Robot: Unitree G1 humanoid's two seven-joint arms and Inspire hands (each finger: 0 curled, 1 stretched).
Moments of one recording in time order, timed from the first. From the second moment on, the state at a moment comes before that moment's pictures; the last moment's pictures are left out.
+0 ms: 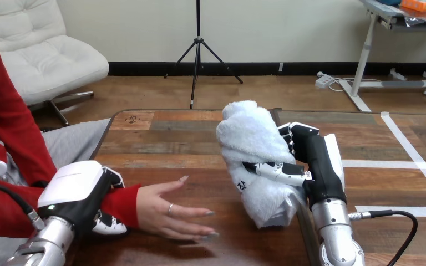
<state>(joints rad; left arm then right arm) -0.04 0.55 -0.18 0.20 0.73 -0.06 0.00 -0.44 -0.09 -0.03 1.08 -0.25 -0.76 -0.25</state>
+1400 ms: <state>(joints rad) -0.11 0.53 -0.18 0.10 0.66 -0.06 -0.02 -0.45 -0.09 -0.03 1.11 -0.25 -0.76 -0.25</state>
